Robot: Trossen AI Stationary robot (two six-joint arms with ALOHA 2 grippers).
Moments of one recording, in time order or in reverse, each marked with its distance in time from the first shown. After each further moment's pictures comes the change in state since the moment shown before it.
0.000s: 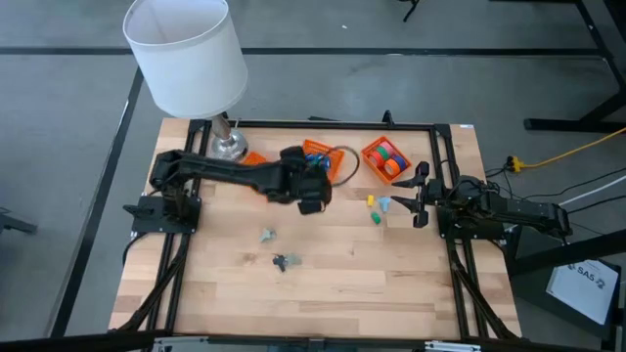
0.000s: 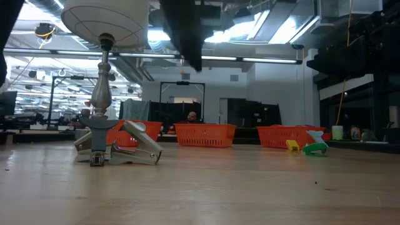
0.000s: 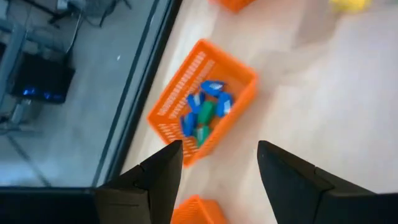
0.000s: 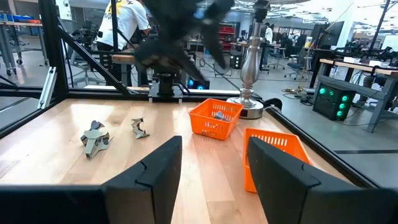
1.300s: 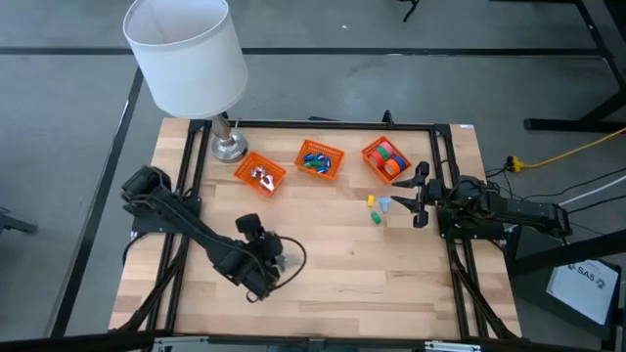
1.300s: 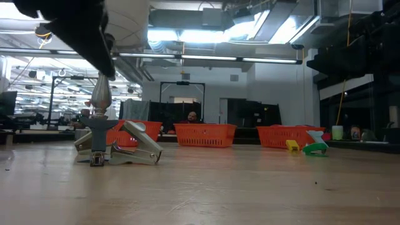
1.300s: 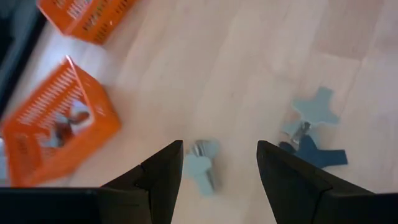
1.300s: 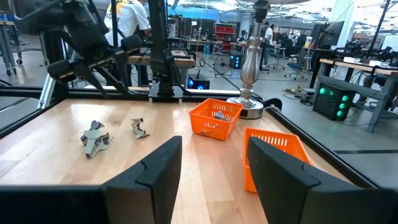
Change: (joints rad) left arm -0.559 -0.104 -0.355 -0.094 0.020 -0.744; right arm 0.000 0.000 0.000 0.000 0.000 0.000
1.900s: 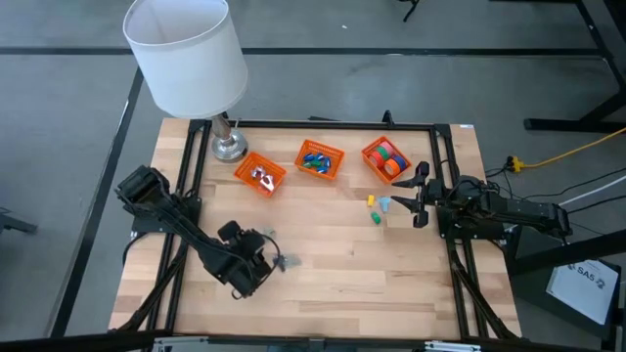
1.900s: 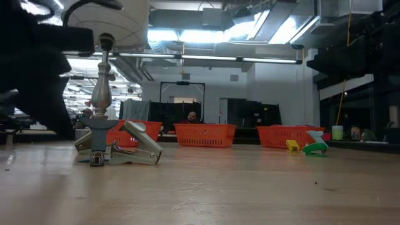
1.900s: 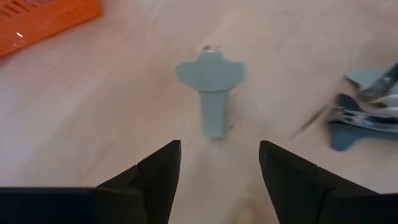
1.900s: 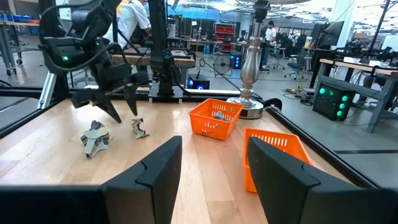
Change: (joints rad) left arm -0.065 -0.021 -0.355 0.256 0.056 -0.454; right arm 0.000 0.000 0.000 0.000 0.000 0.000
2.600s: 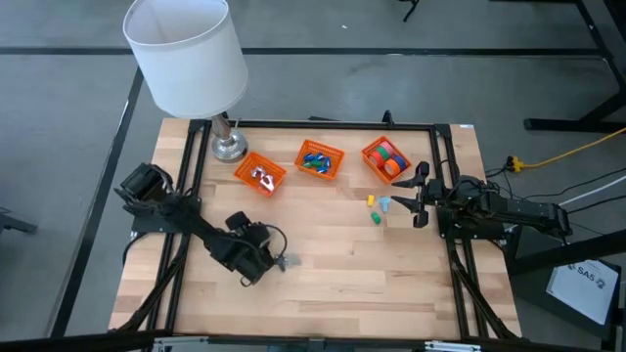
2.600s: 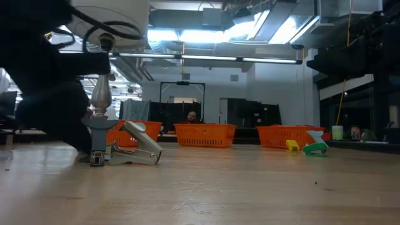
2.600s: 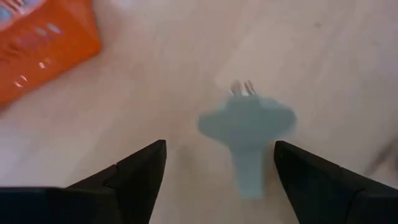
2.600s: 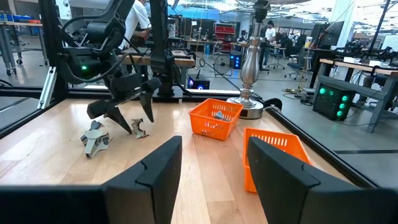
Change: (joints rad) left arm 0.111 0.000 -0.114 0.188 -0.049 0.247; right arm 0.000 0.000 0.000 0.000 0.000 0.000
